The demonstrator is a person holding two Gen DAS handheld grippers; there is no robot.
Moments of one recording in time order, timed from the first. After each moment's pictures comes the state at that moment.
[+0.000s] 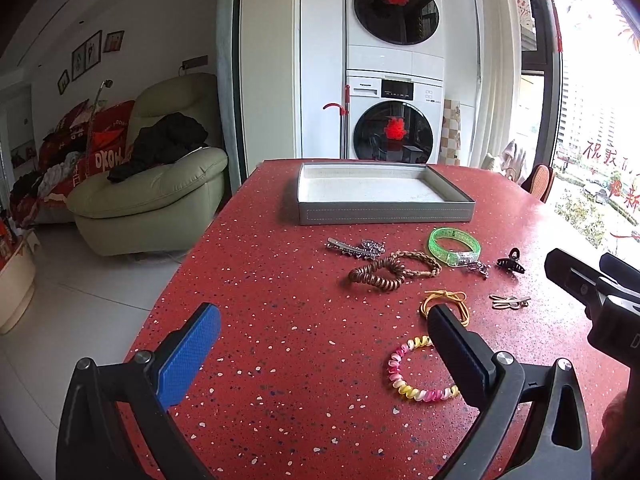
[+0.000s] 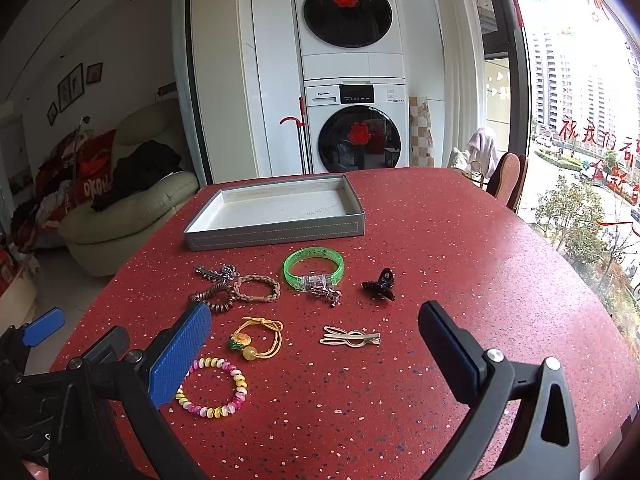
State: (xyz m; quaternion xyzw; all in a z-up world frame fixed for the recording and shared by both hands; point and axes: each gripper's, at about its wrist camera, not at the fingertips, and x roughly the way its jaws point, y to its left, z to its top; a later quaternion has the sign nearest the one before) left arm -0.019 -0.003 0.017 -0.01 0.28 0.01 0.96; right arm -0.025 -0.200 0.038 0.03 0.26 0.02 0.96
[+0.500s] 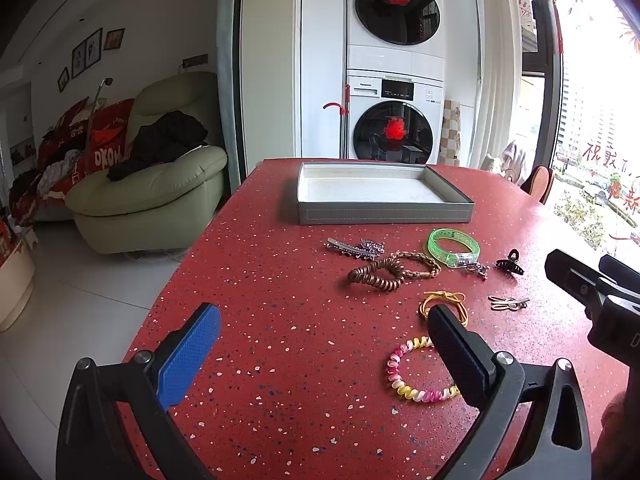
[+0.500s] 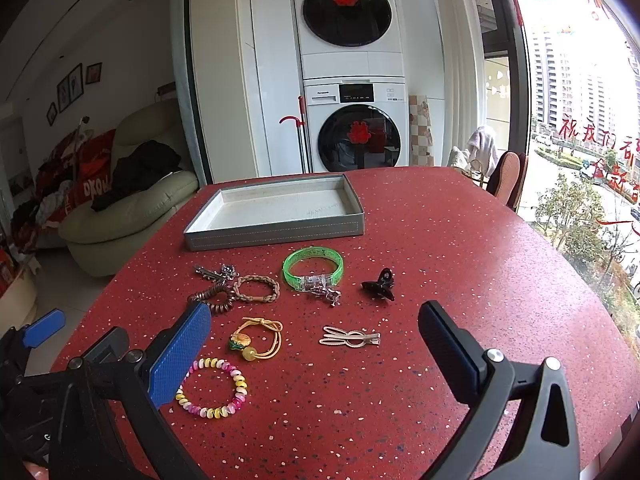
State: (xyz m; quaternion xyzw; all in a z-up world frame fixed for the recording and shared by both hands) left arm -0.016 -0.004 0.016 -0.01 0.28 0.01 0.96; right arm -0.023 -0.201 0.040 0.03 0.26 0.02 0.96
